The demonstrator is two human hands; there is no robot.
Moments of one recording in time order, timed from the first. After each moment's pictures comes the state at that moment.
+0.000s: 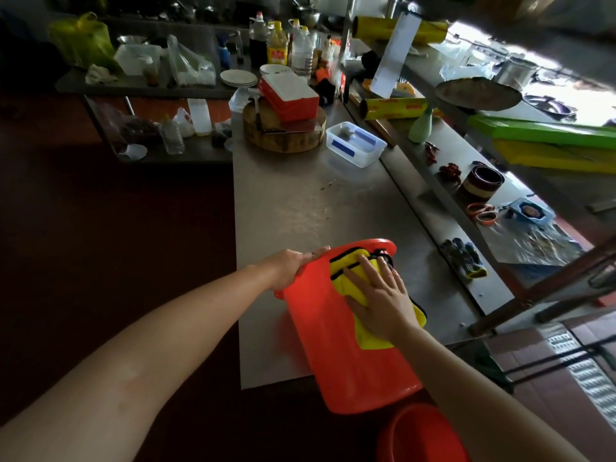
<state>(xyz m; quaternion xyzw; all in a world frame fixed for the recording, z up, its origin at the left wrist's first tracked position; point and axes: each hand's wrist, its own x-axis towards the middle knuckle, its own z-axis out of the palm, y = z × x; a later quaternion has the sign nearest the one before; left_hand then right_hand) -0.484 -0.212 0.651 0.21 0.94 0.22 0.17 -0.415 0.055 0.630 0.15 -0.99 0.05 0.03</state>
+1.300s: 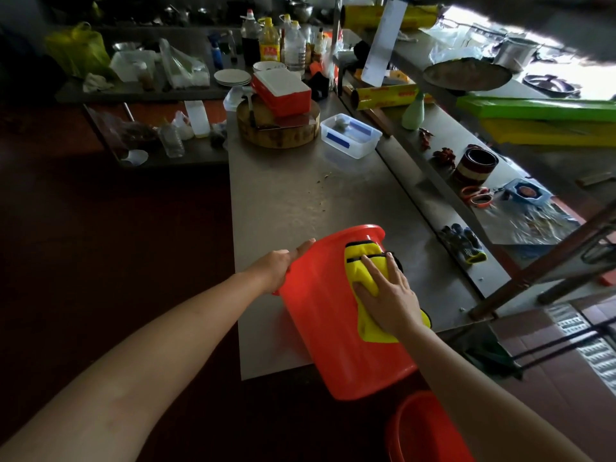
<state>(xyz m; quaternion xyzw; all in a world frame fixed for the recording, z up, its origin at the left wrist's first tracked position) -0.450 -0.197 0.655 0.11 0.94 0.29 0.14 -0.395 0.081 0.620 -0.01 -0.98 0.19 -0.01</state>
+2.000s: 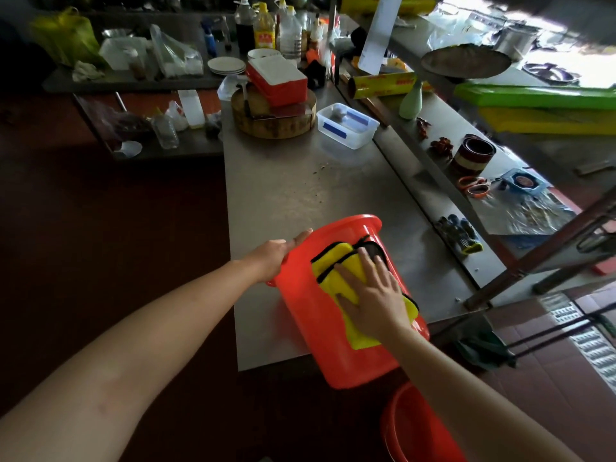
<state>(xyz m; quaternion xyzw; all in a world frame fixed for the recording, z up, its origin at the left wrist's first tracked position) -0.463 -0.200 0.647 0.15 0.95 0.25 0.15 -0.373 0.067 0.611 0.11 -0.99 0.08 0.06</state>
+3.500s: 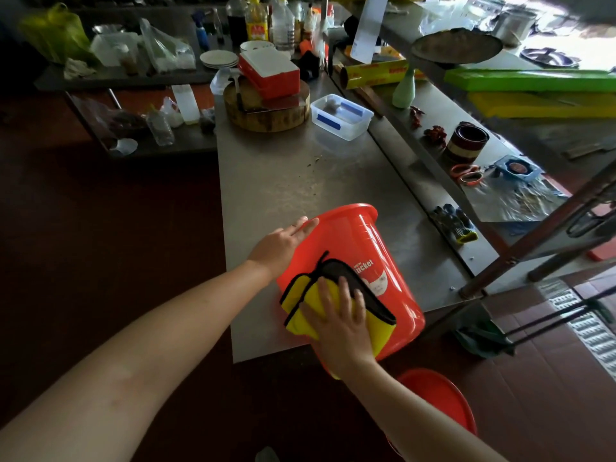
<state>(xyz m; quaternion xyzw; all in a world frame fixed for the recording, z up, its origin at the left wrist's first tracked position) -0.450 -0.159 0.640 0.21 0.97 0.10 0.00 -0.307 0.024 0.583 0.20 -0.98 -0.04 0.02</state>
